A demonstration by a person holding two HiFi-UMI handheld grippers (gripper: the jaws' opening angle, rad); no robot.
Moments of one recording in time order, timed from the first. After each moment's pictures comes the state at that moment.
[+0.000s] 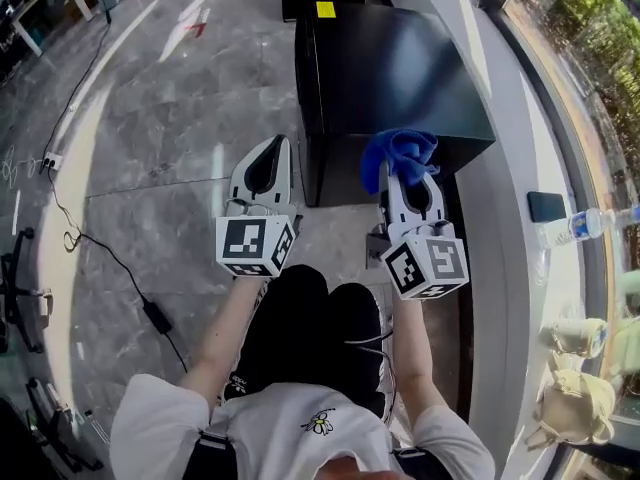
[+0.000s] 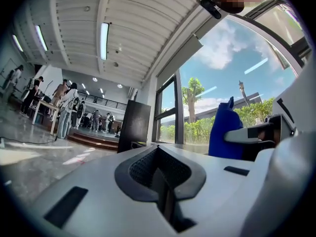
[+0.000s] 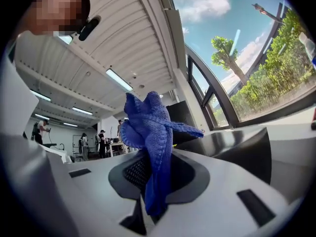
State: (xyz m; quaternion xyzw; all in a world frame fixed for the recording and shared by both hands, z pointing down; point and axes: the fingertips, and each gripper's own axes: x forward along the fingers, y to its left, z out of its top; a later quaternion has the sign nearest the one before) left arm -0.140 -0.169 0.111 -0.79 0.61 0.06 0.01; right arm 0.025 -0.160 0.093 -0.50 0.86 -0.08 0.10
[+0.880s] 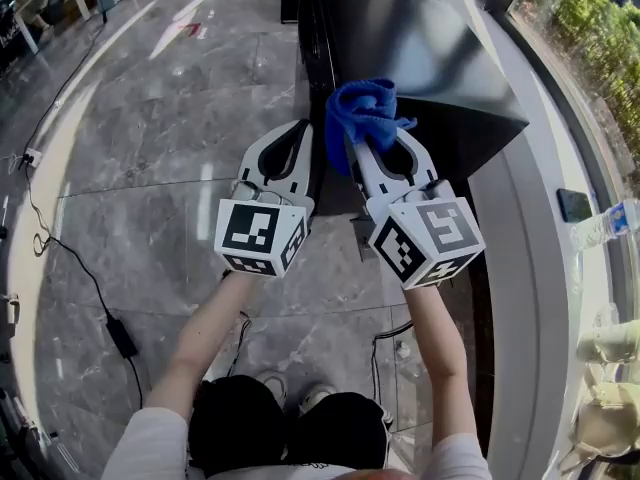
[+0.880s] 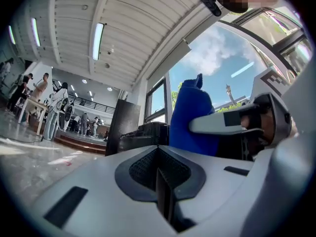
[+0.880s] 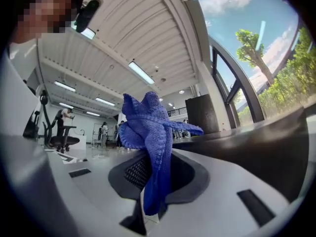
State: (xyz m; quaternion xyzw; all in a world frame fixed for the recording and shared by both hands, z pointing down) left arm -0.112 -0.180 0.188 -0.83 0.56 0.08 0.04; right arm -0.052 -0.170 0.150 -0.41 0.91 -0.02 0.06
